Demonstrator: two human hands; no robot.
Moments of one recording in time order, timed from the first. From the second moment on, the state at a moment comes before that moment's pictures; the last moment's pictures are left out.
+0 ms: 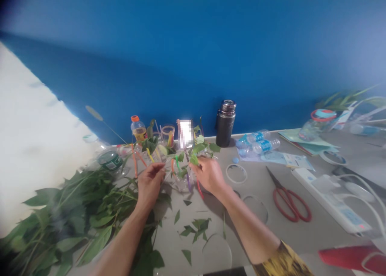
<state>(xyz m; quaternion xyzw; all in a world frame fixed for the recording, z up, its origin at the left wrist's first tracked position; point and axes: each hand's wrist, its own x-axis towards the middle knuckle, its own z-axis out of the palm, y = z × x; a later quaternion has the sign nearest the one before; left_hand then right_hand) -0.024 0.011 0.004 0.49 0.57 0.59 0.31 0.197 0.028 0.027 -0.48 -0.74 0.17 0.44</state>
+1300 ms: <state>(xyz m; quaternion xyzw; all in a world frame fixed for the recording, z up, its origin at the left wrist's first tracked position) -0.027 0.011 0.007 0.48 0.56 0.60 0.31 0.200 0.019 0.030 -0.55 -0.76 0.19 0.30</state>
